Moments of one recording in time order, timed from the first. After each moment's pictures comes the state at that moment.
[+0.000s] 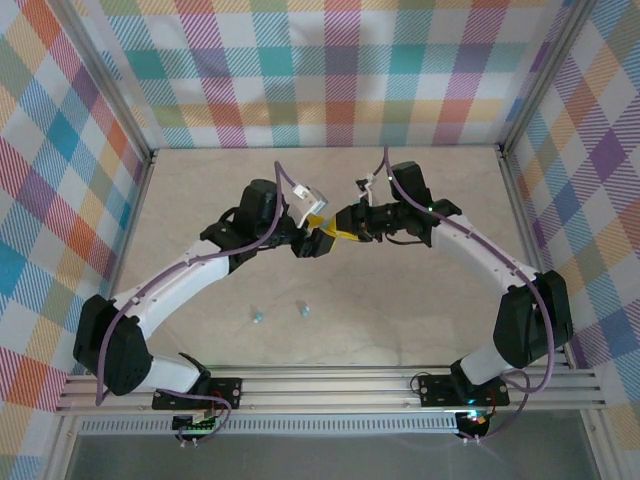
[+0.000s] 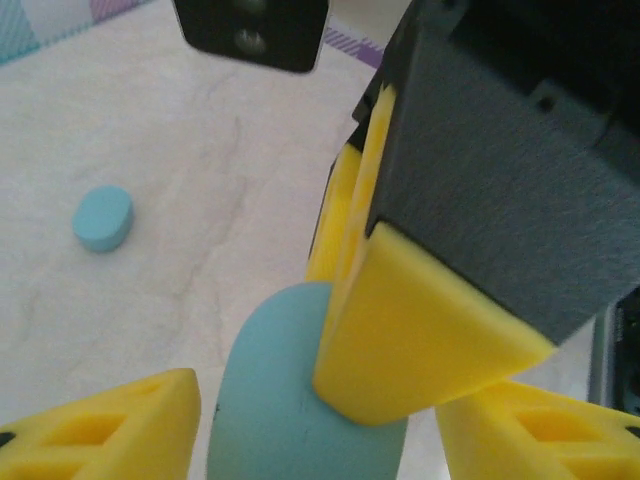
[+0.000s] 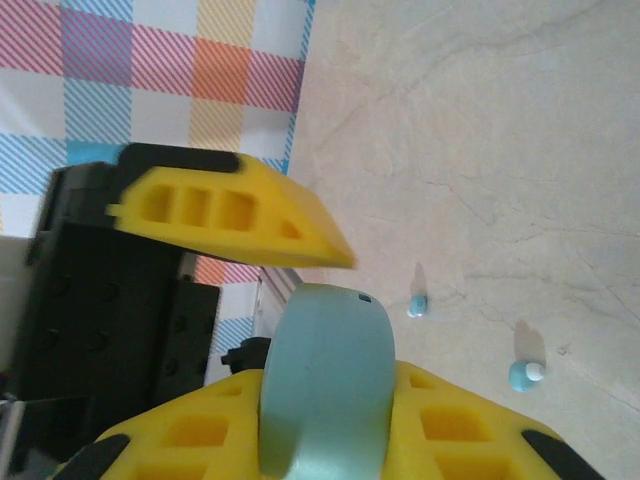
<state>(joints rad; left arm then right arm) -0.60 1.38 1.10 -0.24 0.48 0.07 0.46 1.51 1.20 -0.40 -0.88 0.72</state>
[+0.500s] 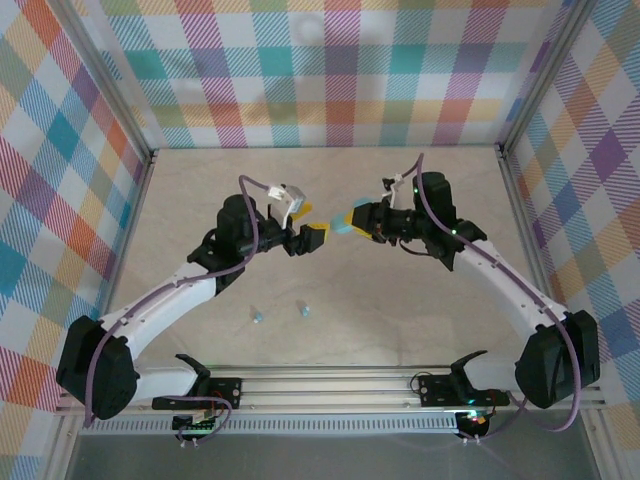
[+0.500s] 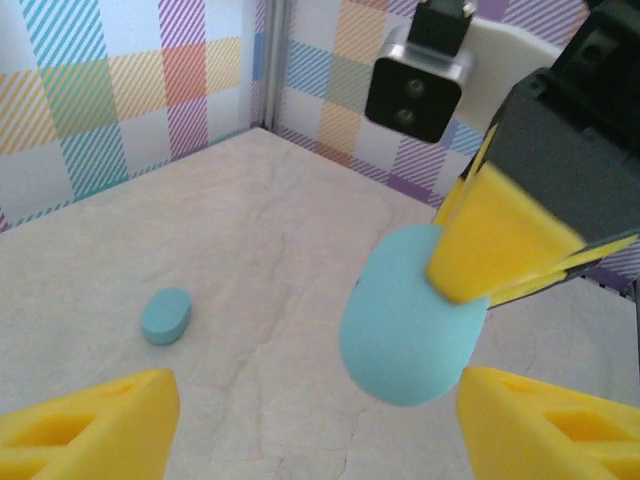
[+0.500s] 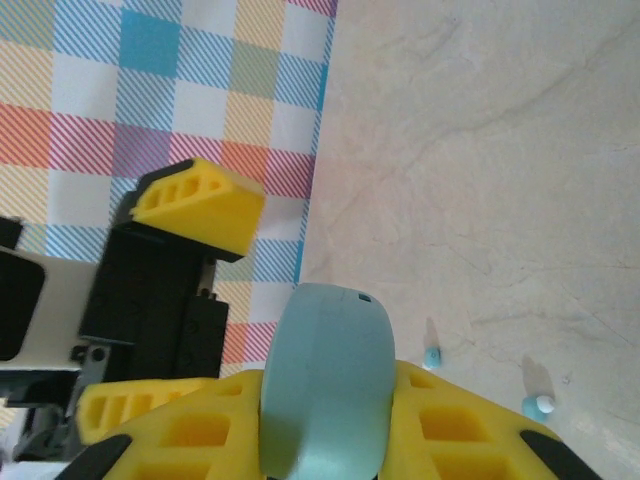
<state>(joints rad) -0.54 1.25 0.85 0.20 0.46 -0.07 0.43 1.28 1.02 -0.21 -0.75 0.92</state>
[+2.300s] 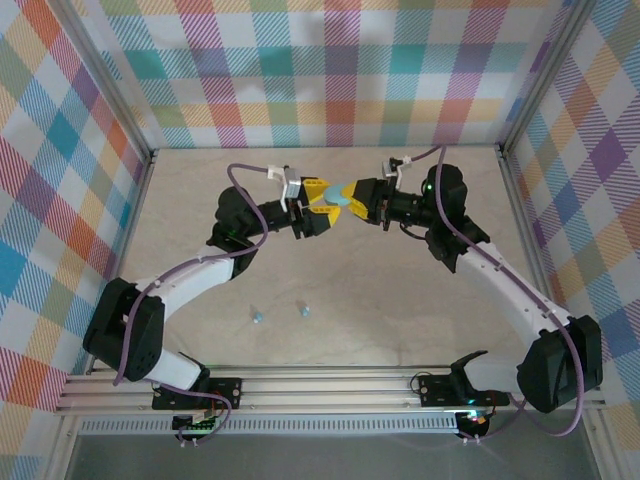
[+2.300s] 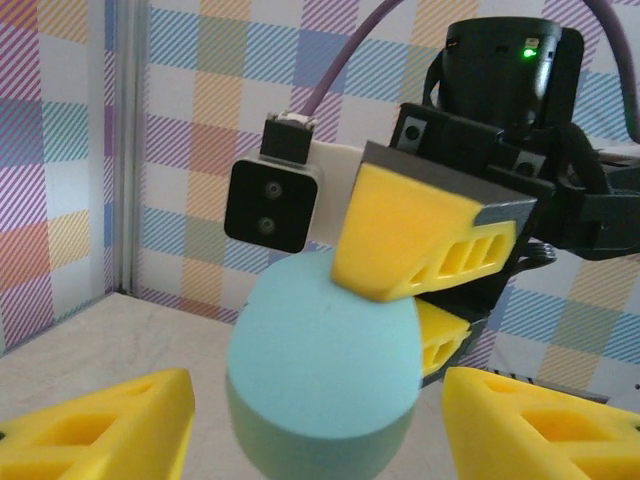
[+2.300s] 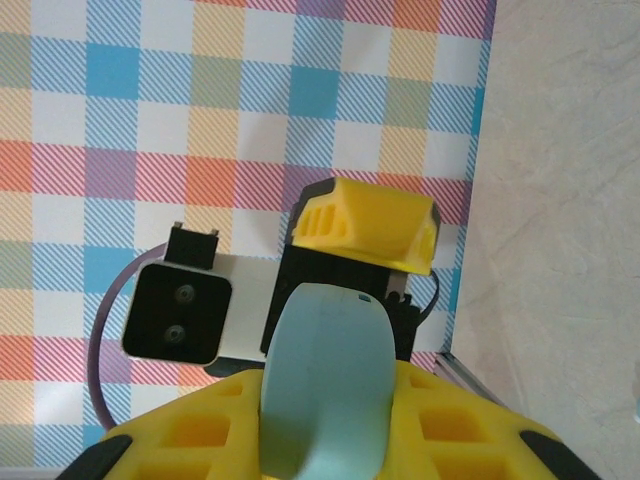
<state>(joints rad) -0.51 1.47 0.91 0.80 0.82 -0.32 0.42 1.26 1.02 0.17 -0.82 1.36</state>
